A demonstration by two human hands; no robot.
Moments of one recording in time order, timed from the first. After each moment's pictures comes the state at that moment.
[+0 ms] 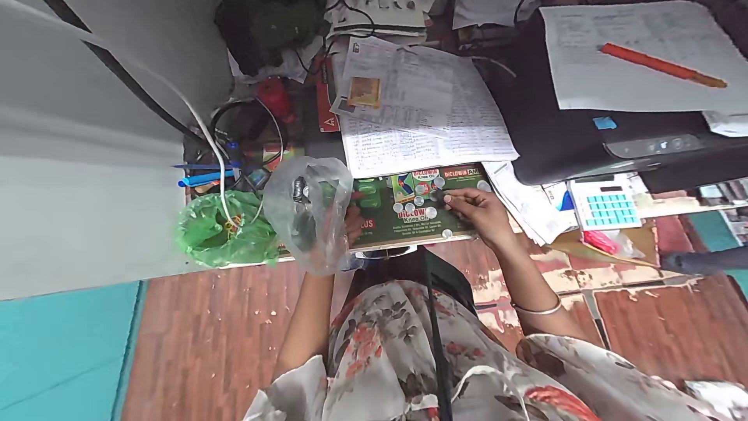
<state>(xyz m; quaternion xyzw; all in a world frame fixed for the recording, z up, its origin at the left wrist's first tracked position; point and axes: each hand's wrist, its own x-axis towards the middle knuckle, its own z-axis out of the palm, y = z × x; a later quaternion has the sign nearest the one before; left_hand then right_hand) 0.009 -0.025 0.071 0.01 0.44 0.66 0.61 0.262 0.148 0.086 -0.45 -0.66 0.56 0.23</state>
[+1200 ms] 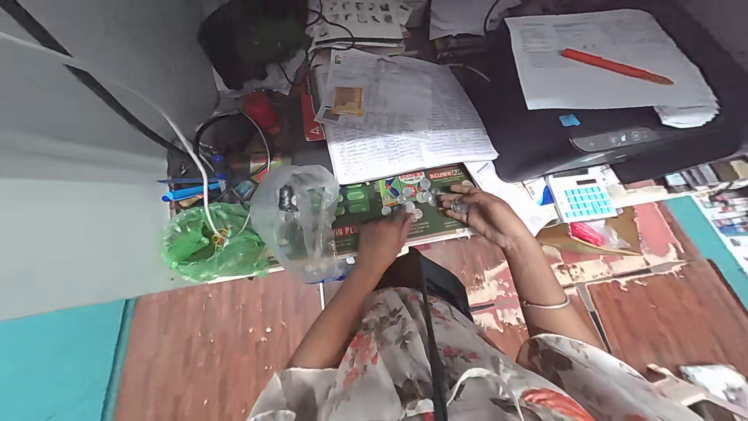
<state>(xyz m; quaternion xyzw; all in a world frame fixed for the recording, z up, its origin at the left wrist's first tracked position) 0.094 0.018 0.059 0.60 0.74 0.27 0.11 0.290 0.161 0.108 -0.43 -0.41 0.77 0.23</state>
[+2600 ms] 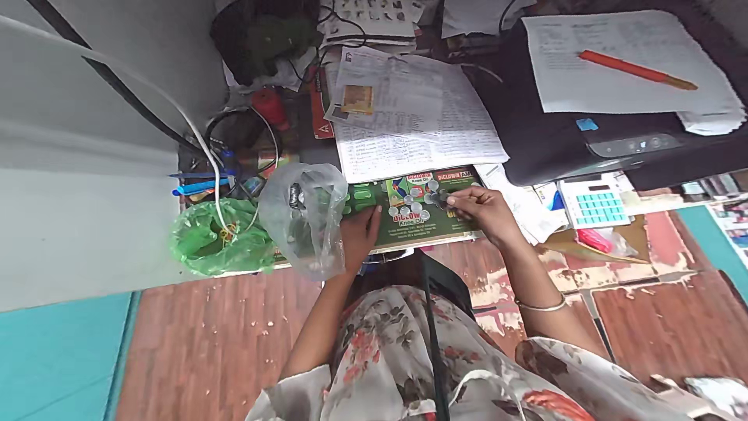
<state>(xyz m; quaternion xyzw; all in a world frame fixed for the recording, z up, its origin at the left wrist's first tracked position) 0.043 -0.004 0.037 0.52 0.74 0.41 0.08 0.274 0.159 0.097 -0.44 -0.66 0.56 0.25</state>
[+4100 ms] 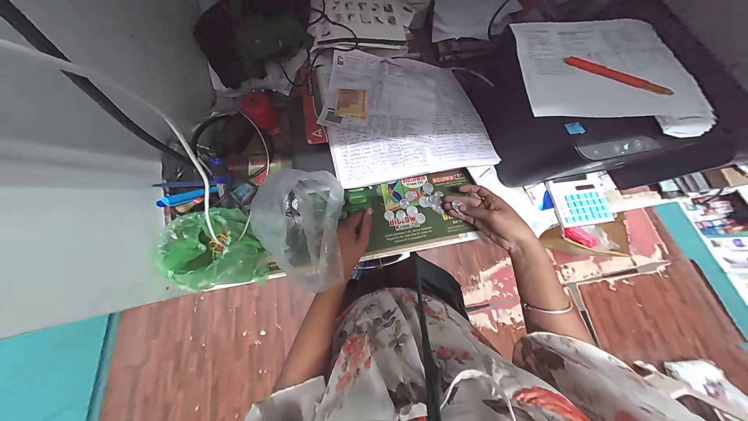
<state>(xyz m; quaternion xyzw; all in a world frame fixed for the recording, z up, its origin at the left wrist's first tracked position) 0.034 -0.006 0.035 0.47 0.74 0.46 0.17 0.295 0.165 0.109 -0.44 -0.50 0.72 0.22</state>
